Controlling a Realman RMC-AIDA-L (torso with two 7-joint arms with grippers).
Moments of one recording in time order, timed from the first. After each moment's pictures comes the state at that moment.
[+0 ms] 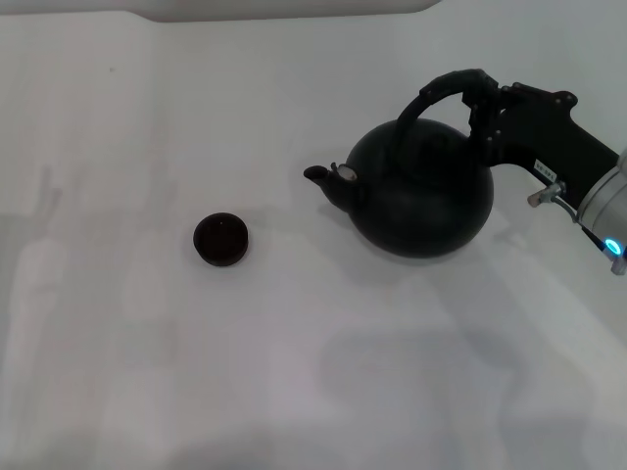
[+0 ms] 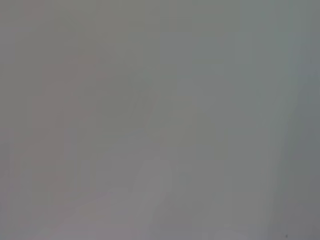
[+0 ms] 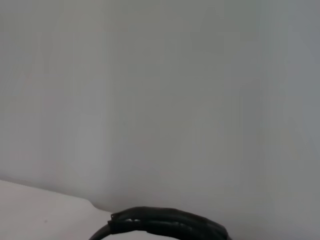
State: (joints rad) left arm -0.25 -2.08 0.31 -0.14 -2.03 -1.57 2.82; right arm -0.01 2.03 -1.94 -1.08 2.78 0.51 -2.53
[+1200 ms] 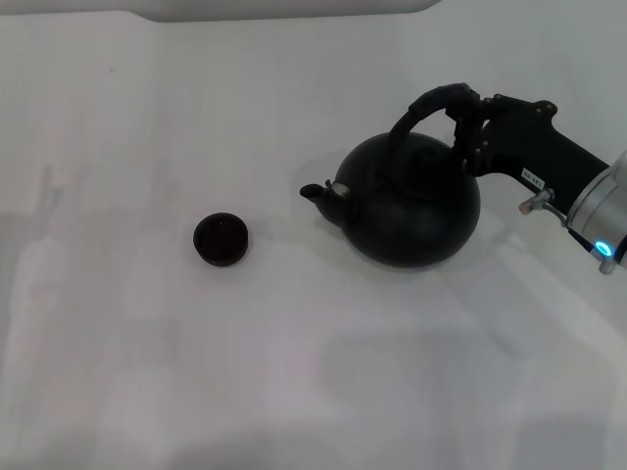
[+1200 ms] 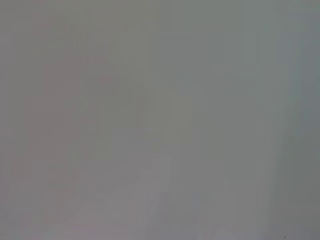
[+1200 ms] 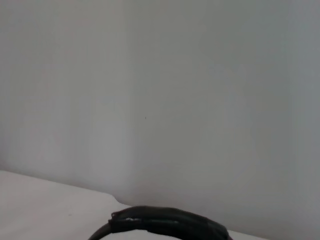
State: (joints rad) left arm -0.25 -2.08 0.31 -0.13 -2.03 -1.57 2.82; right arm 0.12 2.03 -1.91 -0.84 2.78 0.70 -2.50
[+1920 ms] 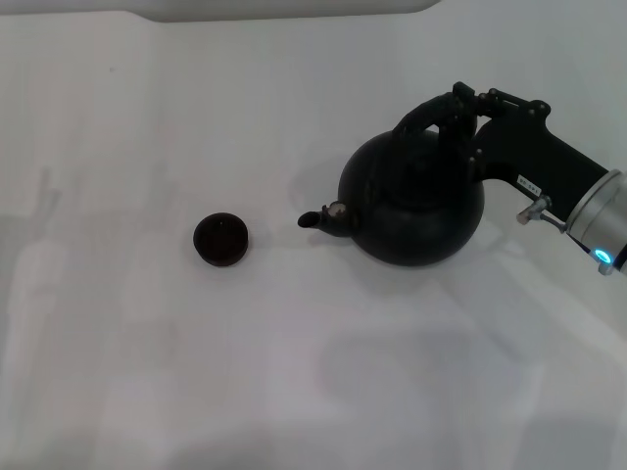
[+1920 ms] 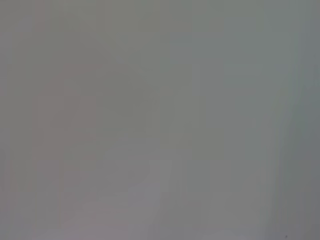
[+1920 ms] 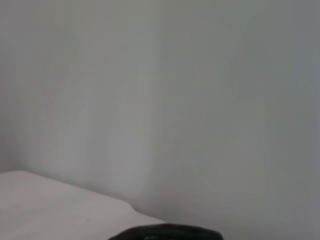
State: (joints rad) left arm -0.24 -2.08 0.31 -0.13 -2.03 -1.58 2.82; right arm 0.14 2.03 -1.91 -0.77 2.78 0.81 -2.57
